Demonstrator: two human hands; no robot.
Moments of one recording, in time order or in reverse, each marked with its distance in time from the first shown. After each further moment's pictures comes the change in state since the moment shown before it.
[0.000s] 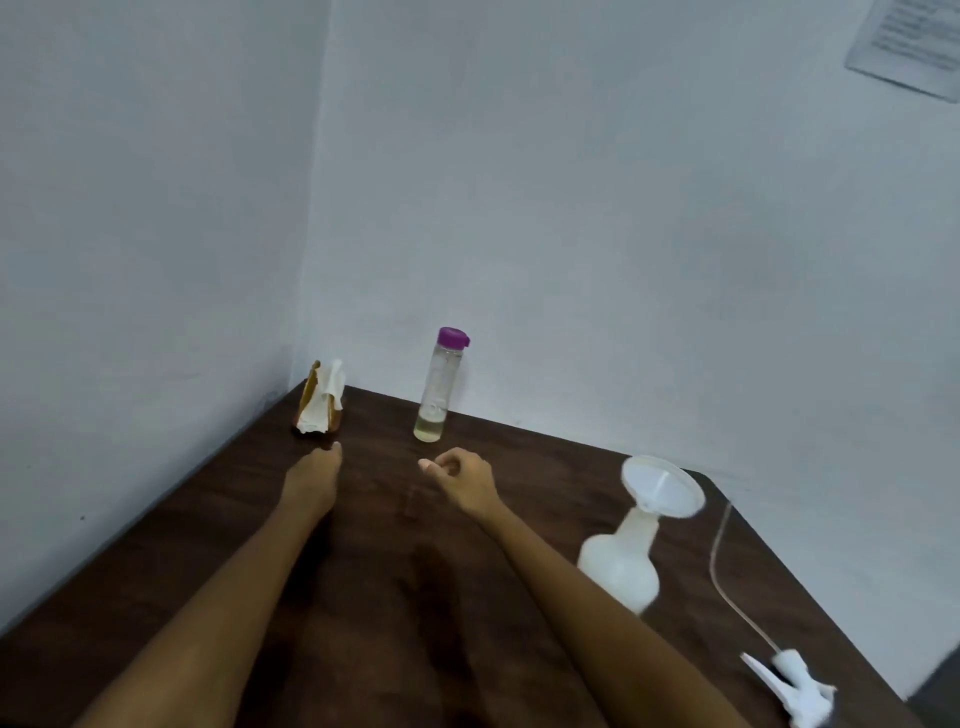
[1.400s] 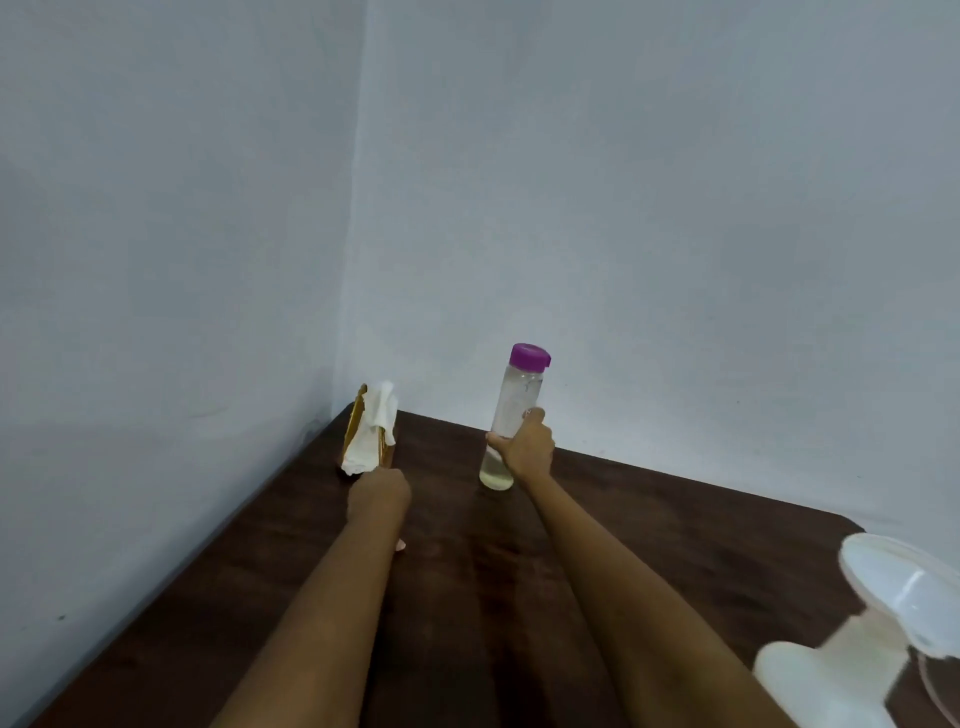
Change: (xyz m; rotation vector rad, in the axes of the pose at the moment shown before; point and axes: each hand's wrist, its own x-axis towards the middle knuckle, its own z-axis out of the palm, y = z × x) left_hand 0.097 0.010 0.011 0.218 -0.308 0.019; right_hand 0.155 -0.006 0.037 -0.038 0.286 0.122
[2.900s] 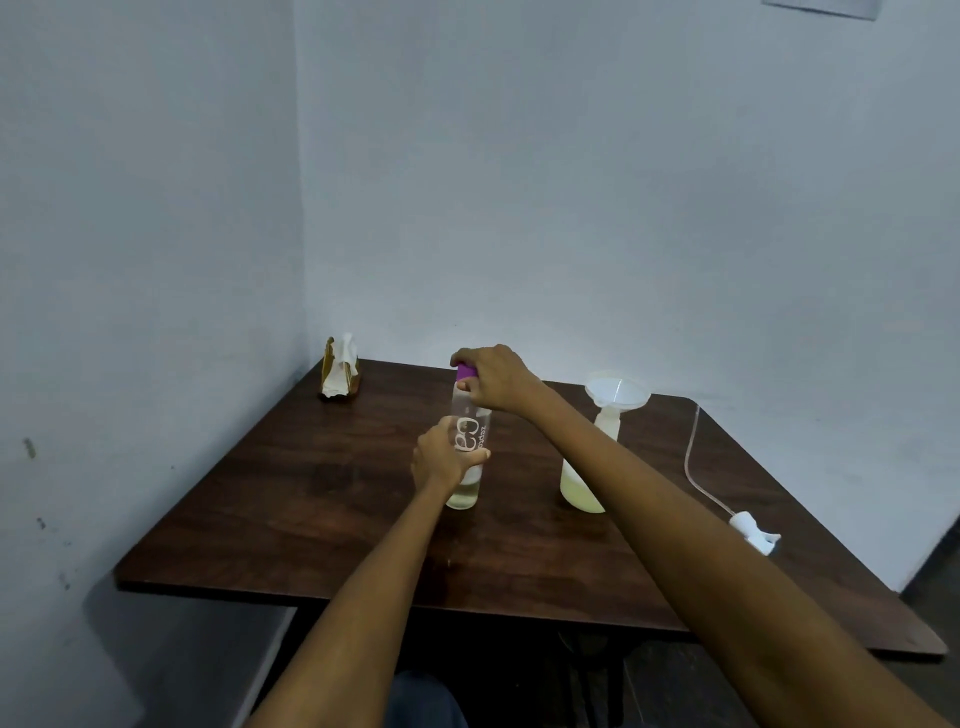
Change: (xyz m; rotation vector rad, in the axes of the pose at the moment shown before) left_hand -0.227 0.120 0.039 -0.915 0.469 0.139; right_hand -0.204 -0.042 -0.212 -0.529 -0.229 -0.625
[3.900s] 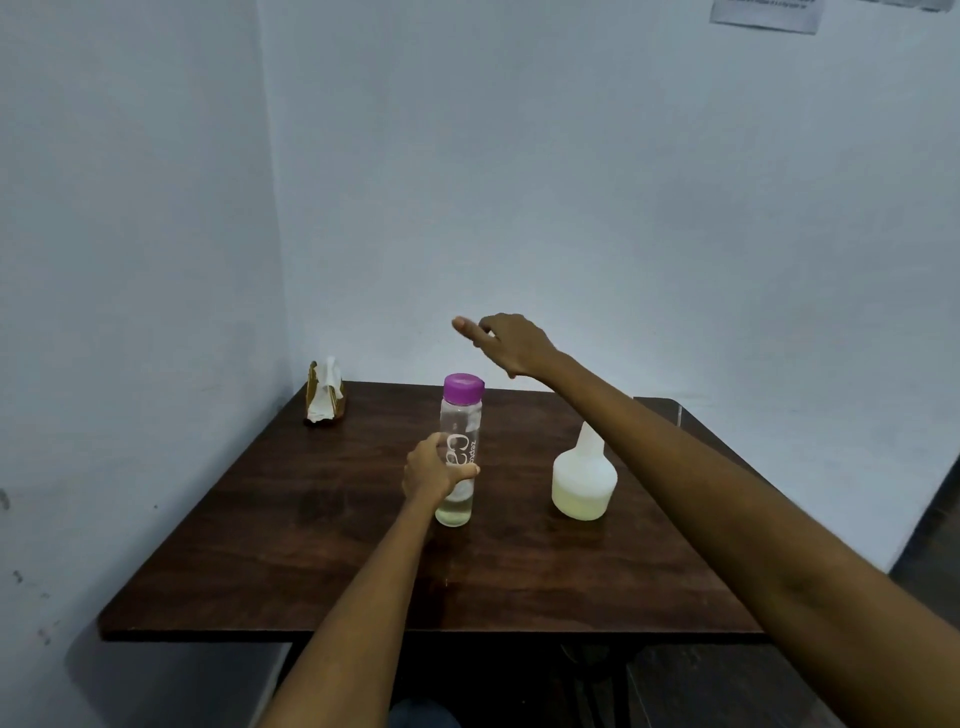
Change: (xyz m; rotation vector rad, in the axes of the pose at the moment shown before) left_hand 0.005 0.004 -0.008 -0.059 -0.125 -0.047; right_hand 0.011 0.022 -0.050 0.137 0.074 0.214
